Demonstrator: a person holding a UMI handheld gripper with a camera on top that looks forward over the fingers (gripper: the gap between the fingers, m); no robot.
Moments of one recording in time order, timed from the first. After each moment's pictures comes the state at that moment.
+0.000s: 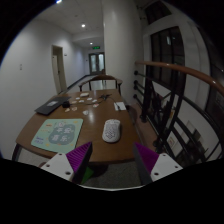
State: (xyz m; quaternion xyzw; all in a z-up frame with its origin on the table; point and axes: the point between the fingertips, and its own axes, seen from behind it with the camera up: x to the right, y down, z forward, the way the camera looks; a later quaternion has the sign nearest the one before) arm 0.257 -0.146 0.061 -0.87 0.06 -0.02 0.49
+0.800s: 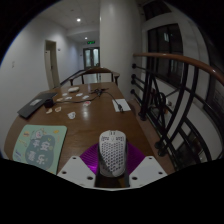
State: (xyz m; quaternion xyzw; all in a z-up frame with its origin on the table) arm 0.271 -0.005 -0.012 -0.88 0.08 -0.04 0.46
